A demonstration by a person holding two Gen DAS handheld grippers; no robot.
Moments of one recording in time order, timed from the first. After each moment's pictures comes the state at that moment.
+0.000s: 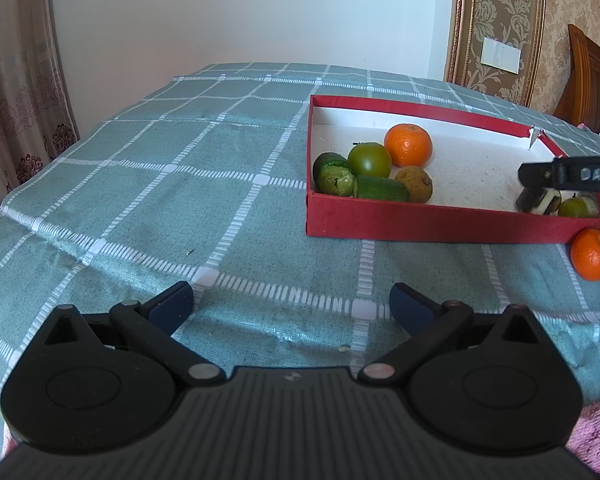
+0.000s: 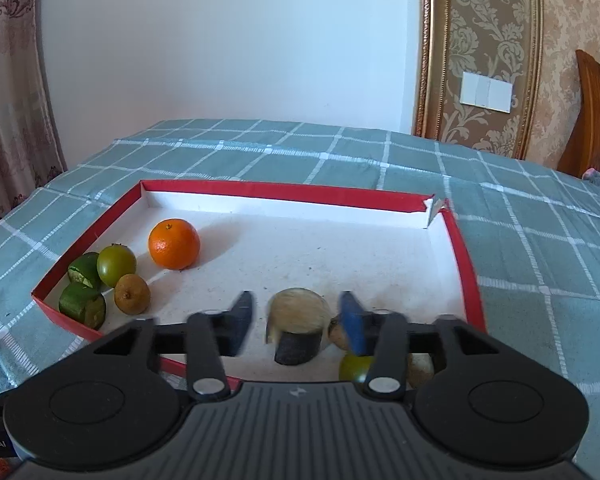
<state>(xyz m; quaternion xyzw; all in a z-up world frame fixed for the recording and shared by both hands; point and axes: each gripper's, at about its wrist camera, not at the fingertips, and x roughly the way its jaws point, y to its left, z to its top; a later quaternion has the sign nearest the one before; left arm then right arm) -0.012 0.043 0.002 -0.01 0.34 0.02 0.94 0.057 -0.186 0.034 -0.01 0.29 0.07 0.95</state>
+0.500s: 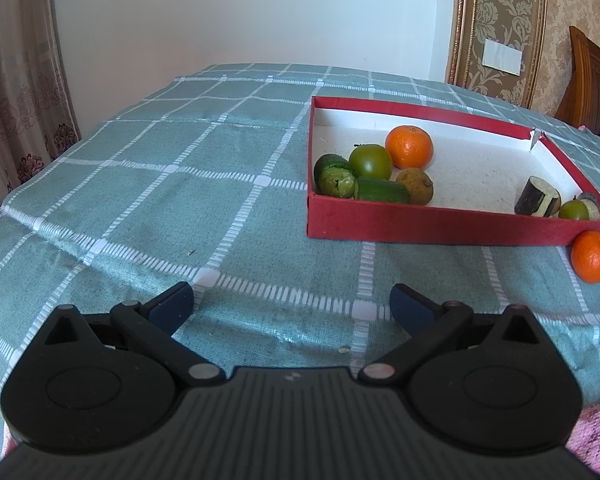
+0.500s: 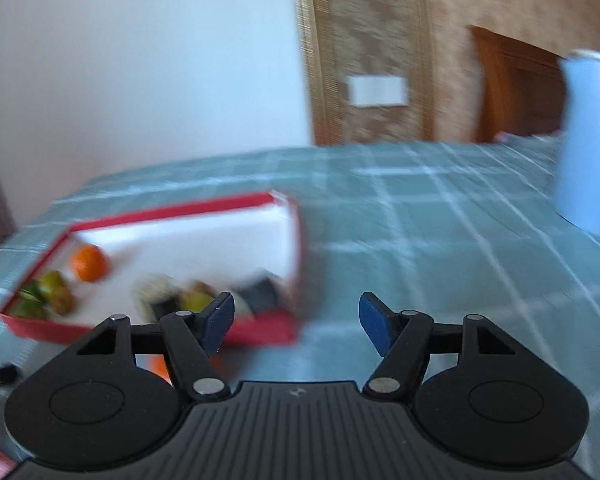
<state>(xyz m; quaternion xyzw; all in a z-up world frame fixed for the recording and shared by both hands) -0.012 0.043 0.003 -0.01 0.34 0.03 0.94 -0.009 -0.293 0.021 0.07 0.27 -0.05 0.96</state>
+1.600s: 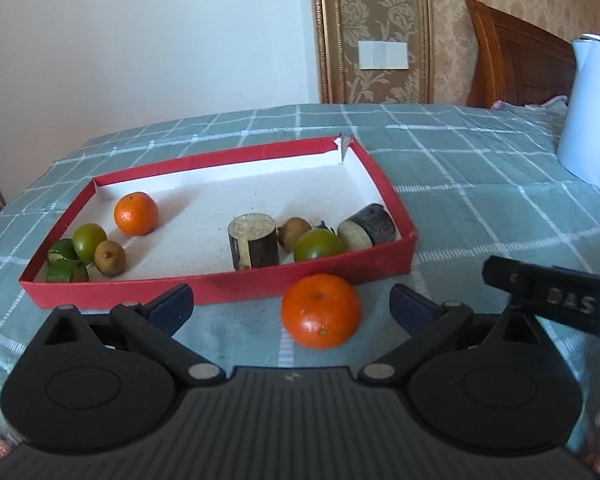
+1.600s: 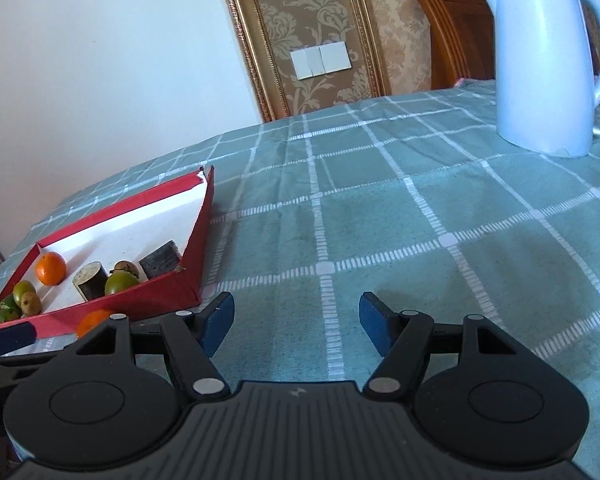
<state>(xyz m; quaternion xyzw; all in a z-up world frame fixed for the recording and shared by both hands) -0.006 -0.180 0.018 0.06 0.29 -0.05 0.95 -0.027 -0.357 0.000 0.17 0.27 -0.05 0.95</state>
